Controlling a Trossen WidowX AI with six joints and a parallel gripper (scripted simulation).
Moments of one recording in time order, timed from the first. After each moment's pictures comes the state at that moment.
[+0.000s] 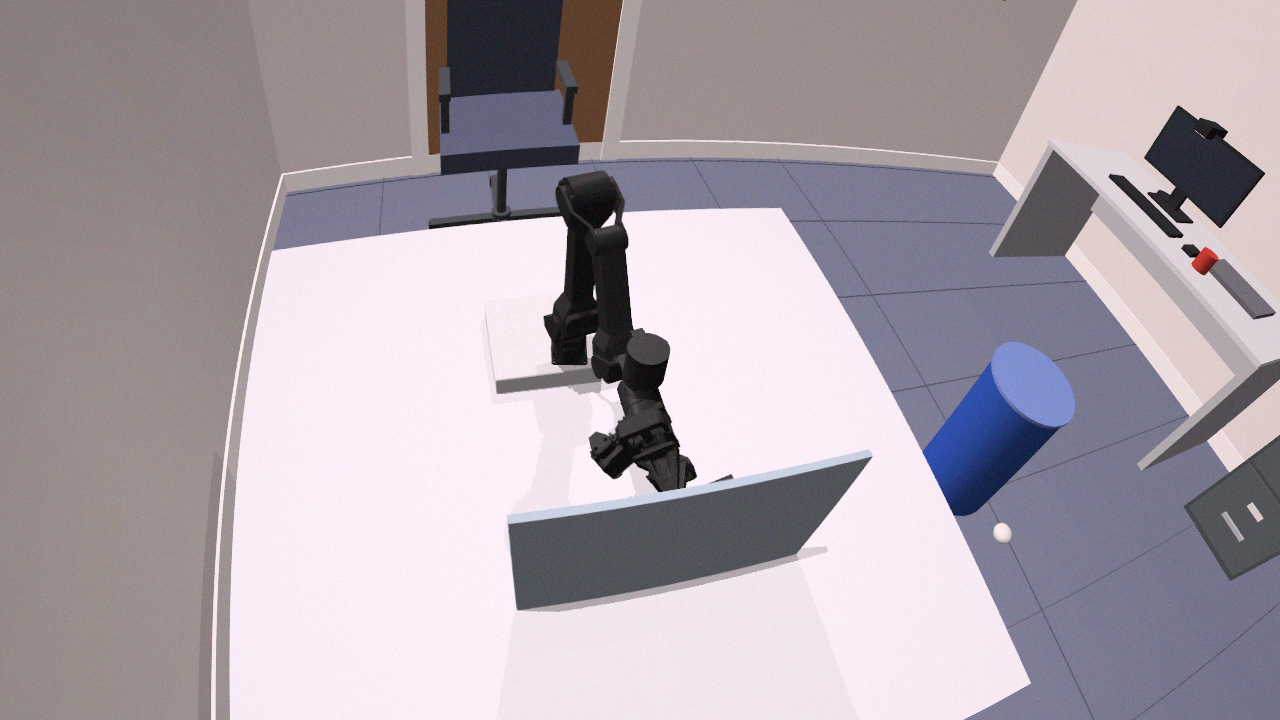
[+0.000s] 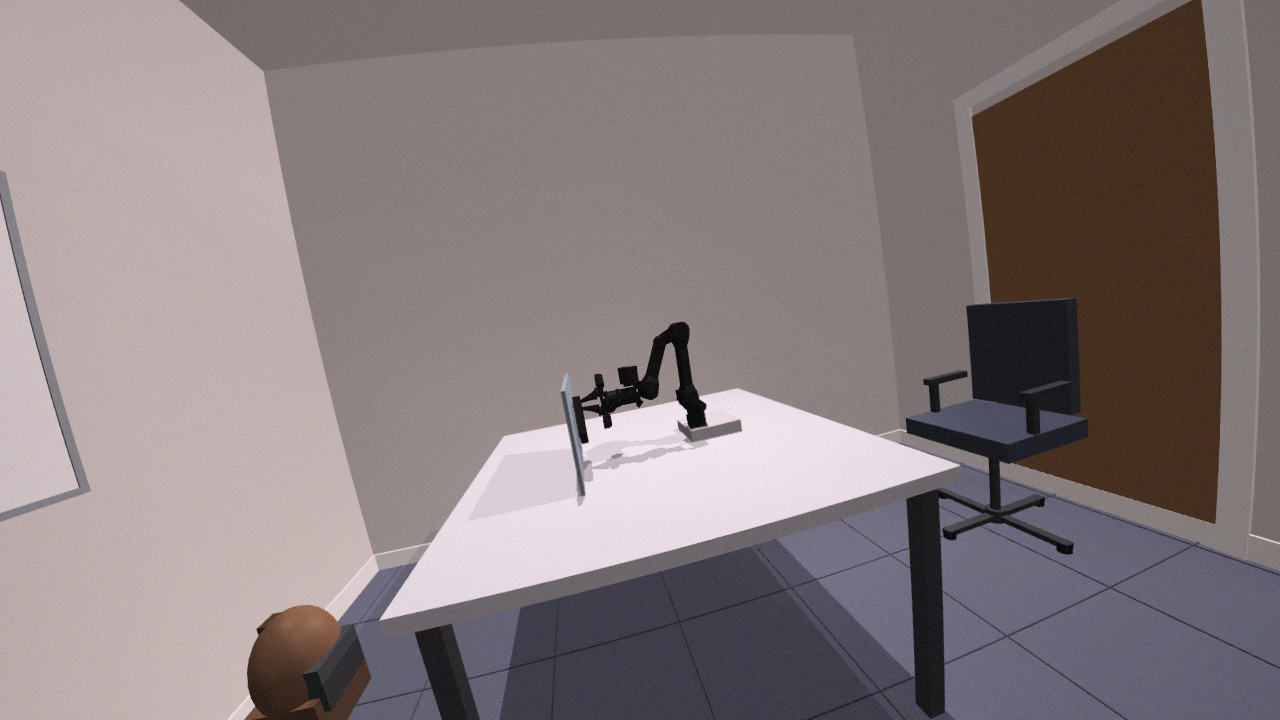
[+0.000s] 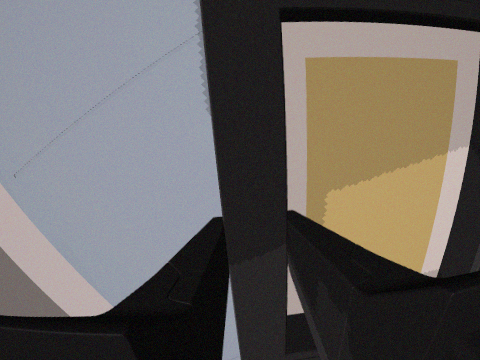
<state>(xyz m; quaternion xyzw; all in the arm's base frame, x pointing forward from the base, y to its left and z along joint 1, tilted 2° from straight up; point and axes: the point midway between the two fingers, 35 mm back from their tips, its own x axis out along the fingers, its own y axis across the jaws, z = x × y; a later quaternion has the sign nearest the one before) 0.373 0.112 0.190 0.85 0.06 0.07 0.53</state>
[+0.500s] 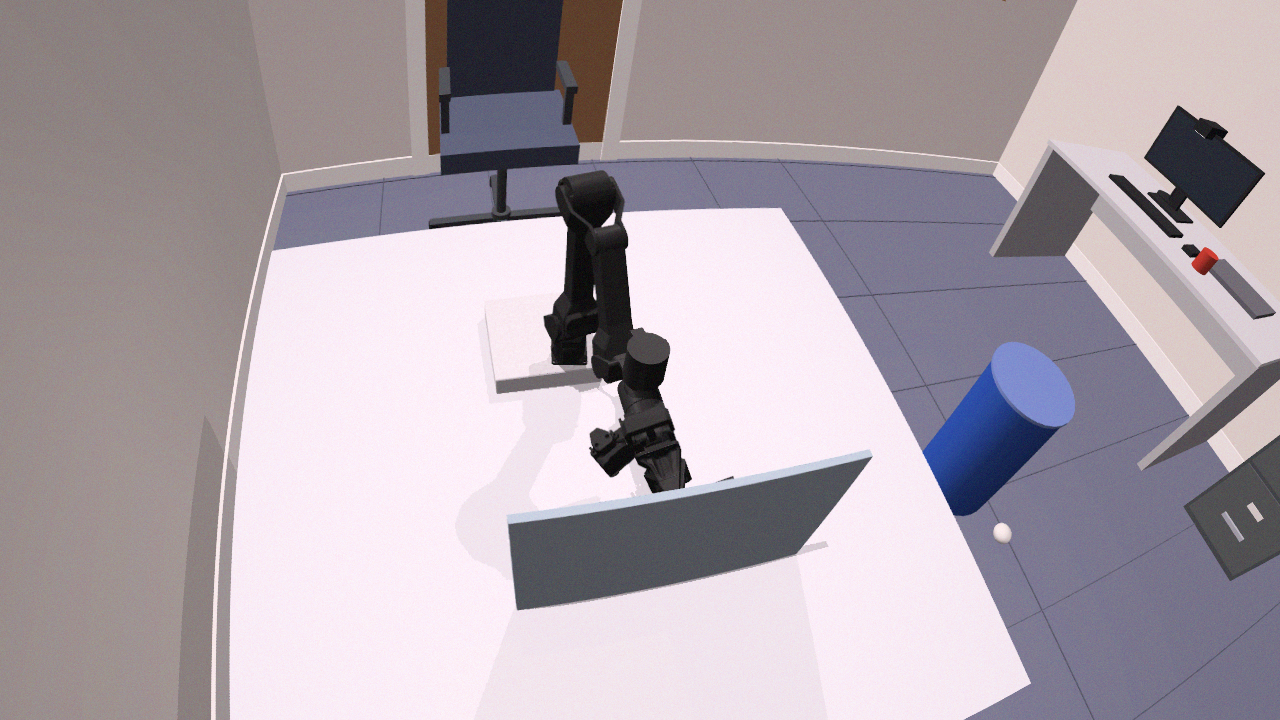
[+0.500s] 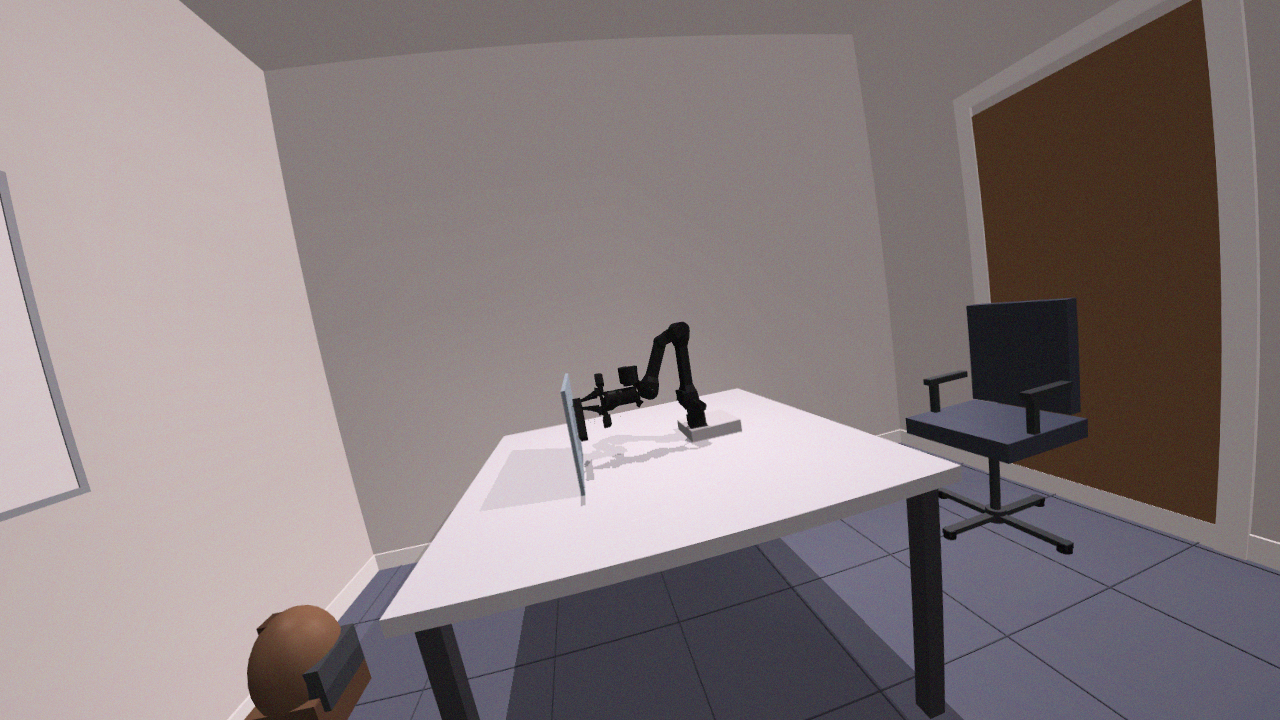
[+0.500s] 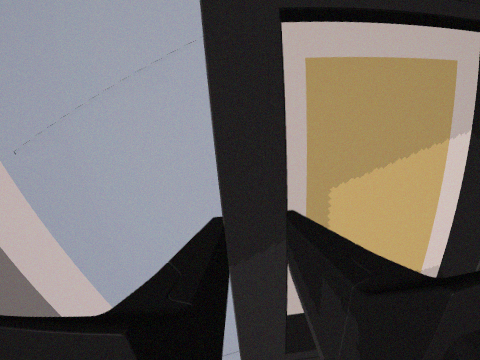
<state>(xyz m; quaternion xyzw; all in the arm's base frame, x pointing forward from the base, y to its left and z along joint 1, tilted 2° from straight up) 0.373 0.112 0.191 0.82 0.06 0.07 0.57</state>
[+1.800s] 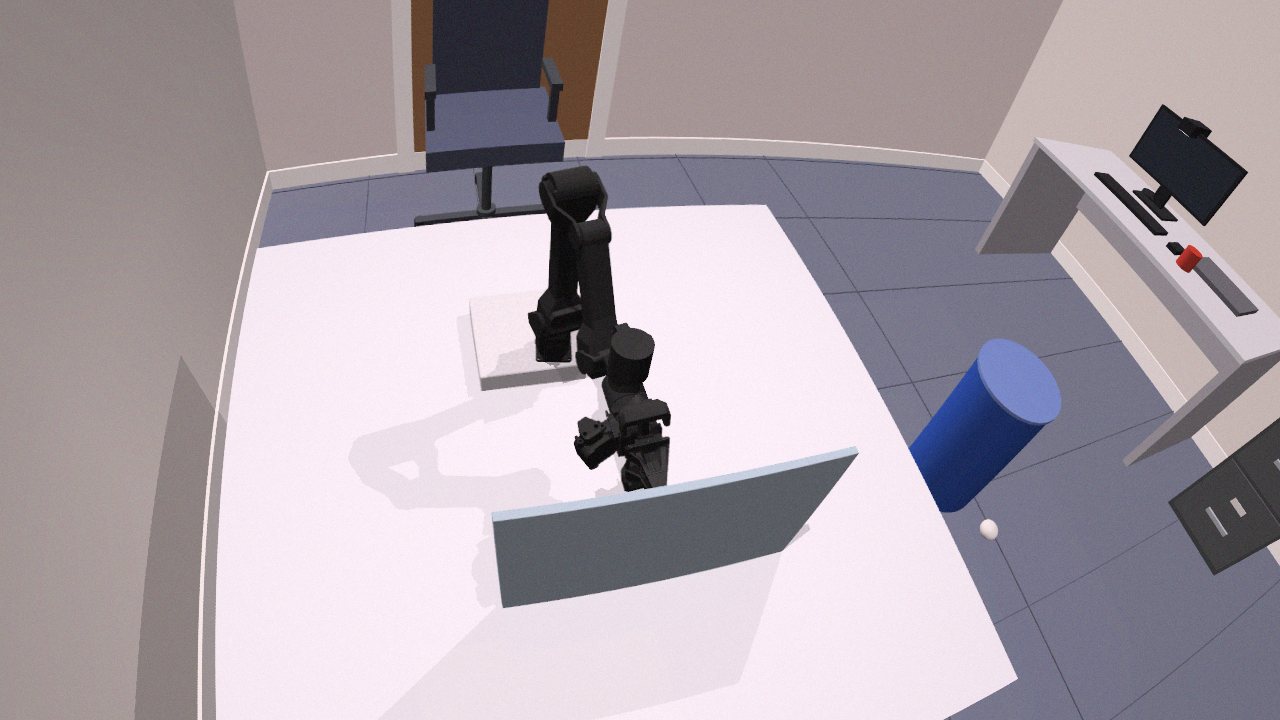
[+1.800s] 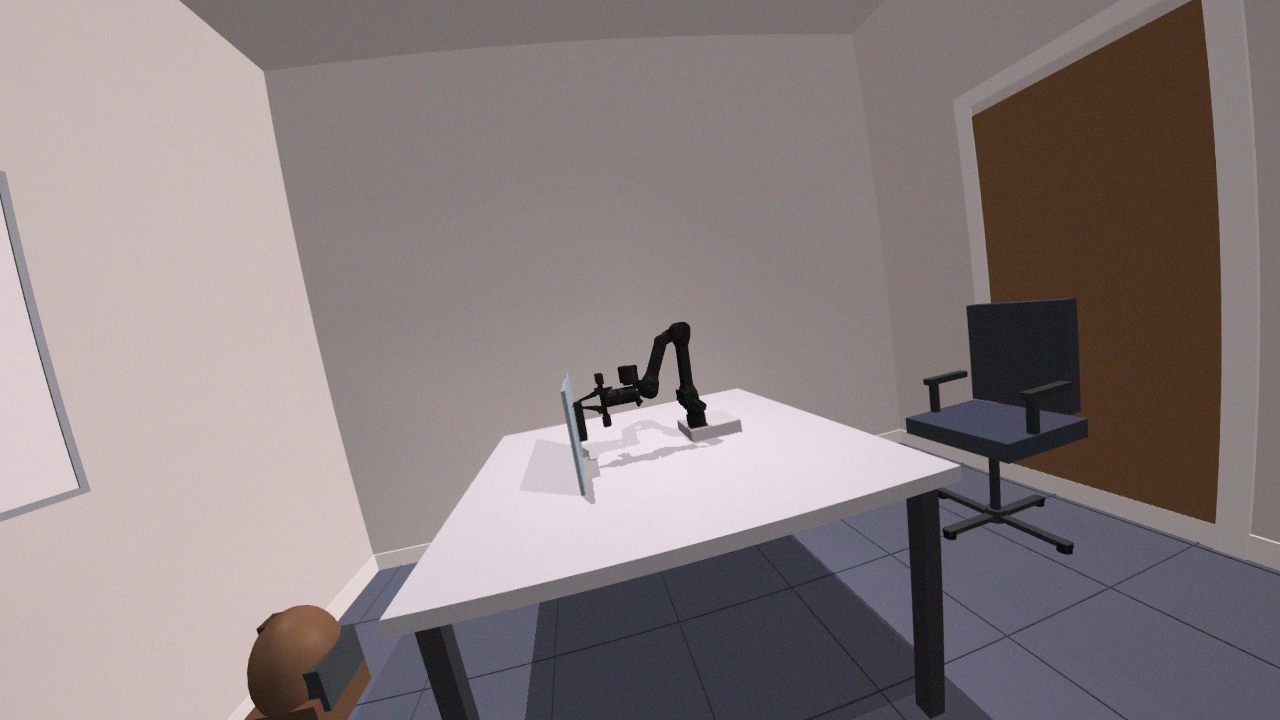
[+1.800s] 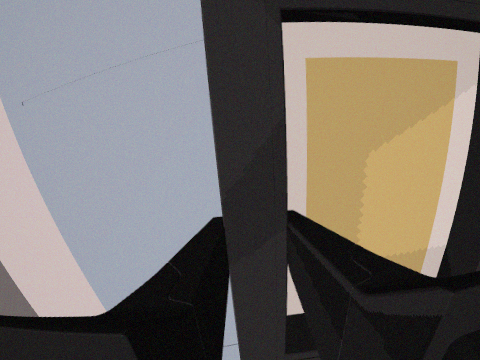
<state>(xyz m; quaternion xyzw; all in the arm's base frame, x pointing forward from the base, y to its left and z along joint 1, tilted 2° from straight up) 0.373 0.111 0.194 0.76 0.05 0.07 0.65</state>
